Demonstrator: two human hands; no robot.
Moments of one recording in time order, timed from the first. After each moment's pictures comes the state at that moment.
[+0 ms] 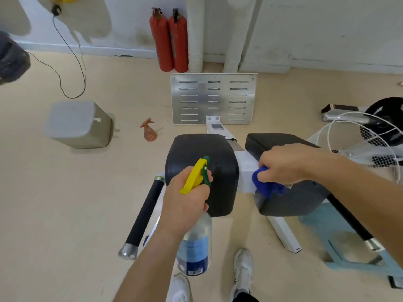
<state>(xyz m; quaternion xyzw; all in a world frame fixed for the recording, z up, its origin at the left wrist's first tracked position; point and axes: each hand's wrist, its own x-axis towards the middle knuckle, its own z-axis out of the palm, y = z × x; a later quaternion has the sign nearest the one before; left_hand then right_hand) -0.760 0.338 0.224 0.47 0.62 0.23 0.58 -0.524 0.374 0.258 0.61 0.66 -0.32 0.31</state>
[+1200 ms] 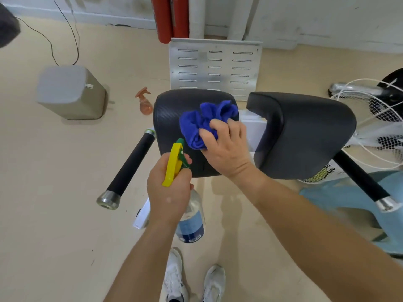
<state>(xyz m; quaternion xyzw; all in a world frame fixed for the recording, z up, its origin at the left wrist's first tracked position) -0.776 0.252 0.133 0.41 0.66 0.39 0.50 -0.616 0.316 0.052 0.55 0.74 0.28 -0.27</state>
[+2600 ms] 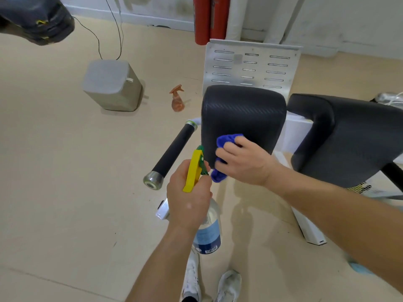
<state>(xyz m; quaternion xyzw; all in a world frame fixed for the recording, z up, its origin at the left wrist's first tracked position) -0.824 0.221 0.139 0.38 0.68 0.39 0.48 -0.645 0.301 0.060 0.25 0.93 0.26 -0.04</state>
